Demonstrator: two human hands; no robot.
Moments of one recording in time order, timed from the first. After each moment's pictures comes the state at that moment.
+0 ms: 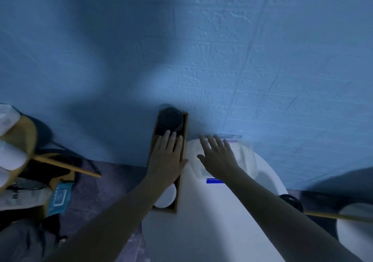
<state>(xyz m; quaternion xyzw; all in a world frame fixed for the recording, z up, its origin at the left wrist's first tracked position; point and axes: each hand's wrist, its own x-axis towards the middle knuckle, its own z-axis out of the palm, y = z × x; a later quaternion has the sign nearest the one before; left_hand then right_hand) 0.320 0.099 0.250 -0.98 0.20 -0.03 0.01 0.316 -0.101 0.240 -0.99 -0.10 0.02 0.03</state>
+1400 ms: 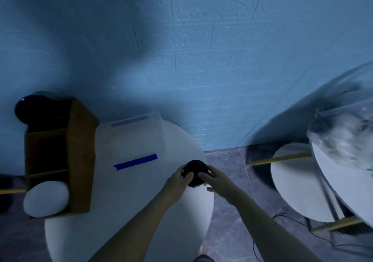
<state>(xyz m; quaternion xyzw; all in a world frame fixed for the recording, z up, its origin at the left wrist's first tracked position) 0.174 -0.216 0.121 -0.80 0.03 0.42 -0.43 0.109 -0.390 0.135 -0.71 0.27 0.24 0.60</state>
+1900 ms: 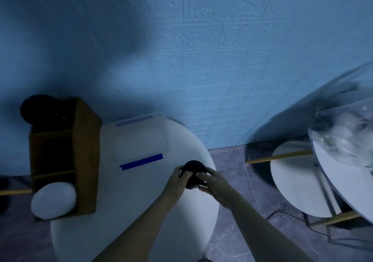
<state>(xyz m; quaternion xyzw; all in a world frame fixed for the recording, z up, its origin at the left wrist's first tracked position) 0.178 -0.202 0.135 -0.75 -0.06 0.41 -0.51 0.114 -0.356 0.130 -0.57 0.34 0.20 0.72</state>
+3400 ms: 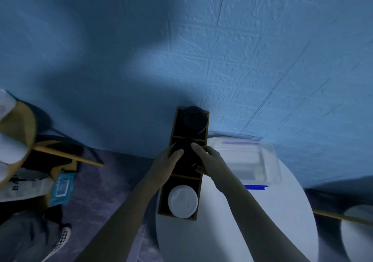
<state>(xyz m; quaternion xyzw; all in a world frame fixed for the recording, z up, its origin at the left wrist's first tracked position) 0.344 0.161 0.255 -0.74 -0.07 0.24 -0.62 0.336 -0.004 0.263 -0.68 0.22 0.21 0.66</state>
